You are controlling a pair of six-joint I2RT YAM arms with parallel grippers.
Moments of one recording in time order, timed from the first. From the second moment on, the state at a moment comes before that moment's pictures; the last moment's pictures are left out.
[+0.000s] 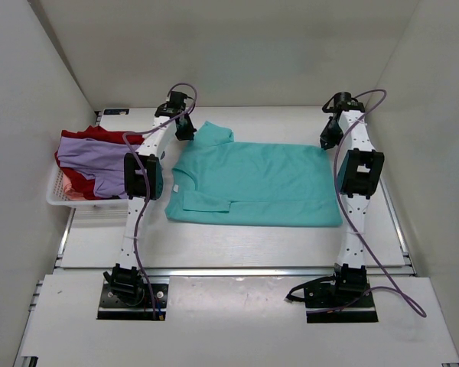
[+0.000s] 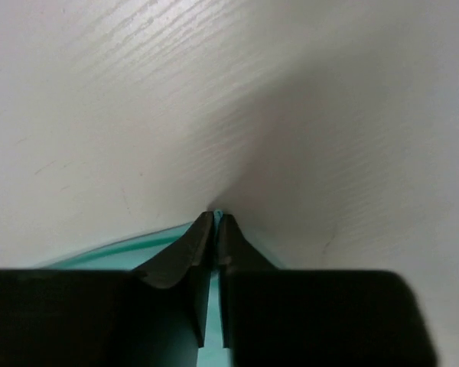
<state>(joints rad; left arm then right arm) -0.20 2.69 2.53 -0.78 -0.01 -0.52 -0.11 2.63 2.50 -1.06 0.03 0.45</state>
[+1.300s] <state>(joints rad) -0.21 2.23 1.96 -0.83 0.06 -0.51 -0.08 2.24 2.08 -1.08 0.06 0.25</state>
